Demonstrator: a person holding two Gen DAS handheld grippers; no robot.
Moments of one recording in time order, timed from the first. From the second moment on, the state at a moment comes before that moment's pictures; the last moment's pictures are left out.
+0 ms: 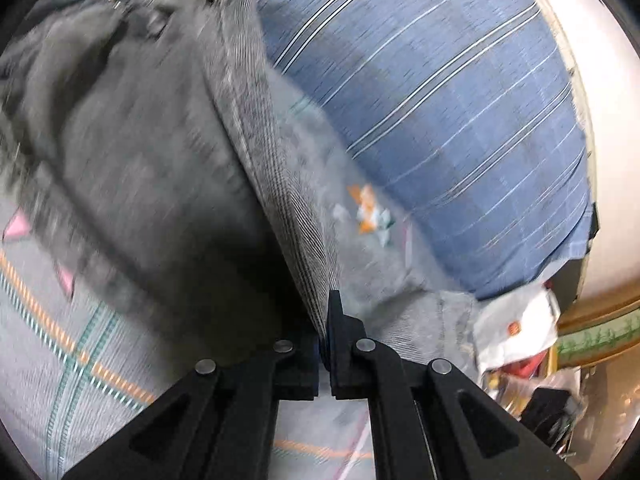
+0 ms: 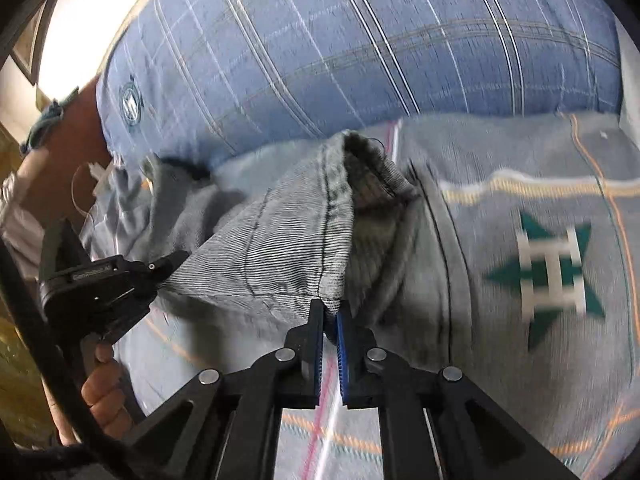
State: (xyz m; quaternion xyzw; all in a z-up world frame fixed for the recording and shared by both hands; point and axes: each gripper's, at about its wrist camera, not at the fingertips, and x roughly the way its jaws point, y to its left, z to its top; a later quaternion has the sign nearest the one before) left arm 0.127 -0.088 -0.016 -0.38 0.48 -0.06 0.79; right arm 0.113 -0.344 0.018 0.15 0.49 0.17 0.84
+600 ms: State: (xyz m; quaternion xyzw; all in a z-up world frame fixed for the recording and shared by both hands) left arm 0.101 -0.078 -0.041 -0.37 0.49 -0.08 0.79; right arm 0.175 -0.387 -0.027 0.30 0.50 0.09 0.81
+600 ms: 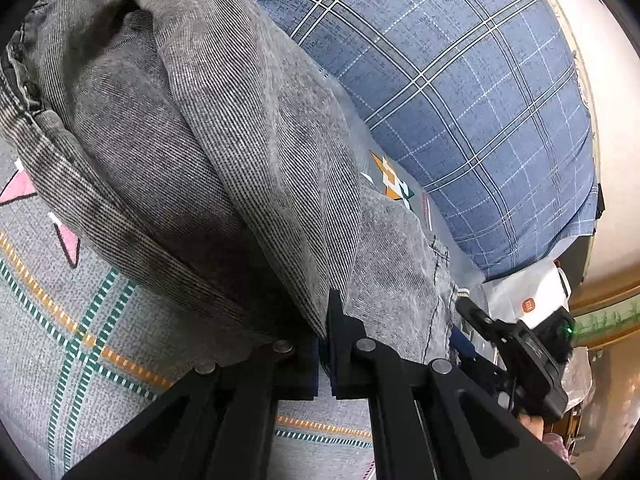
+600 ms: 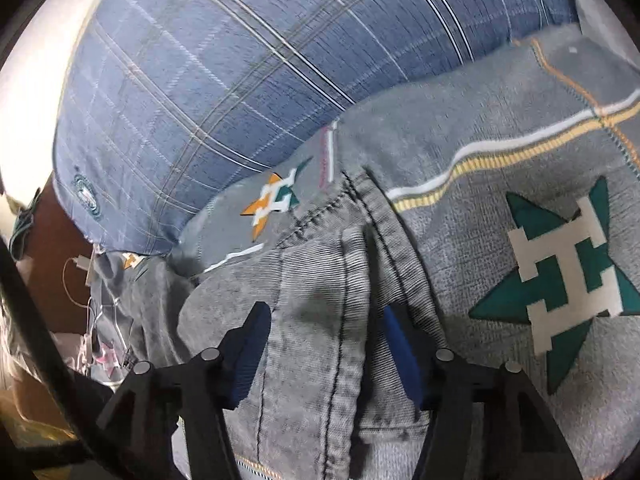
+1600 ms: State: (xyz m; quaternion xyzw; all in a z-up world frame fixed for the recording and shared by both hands) left arm 0.130 -0.118 -0.040 -0.35 0.50 -0.13 0.78; right arm 0.150 -0.419 0.018 0.31 0.45 0.08 0.83
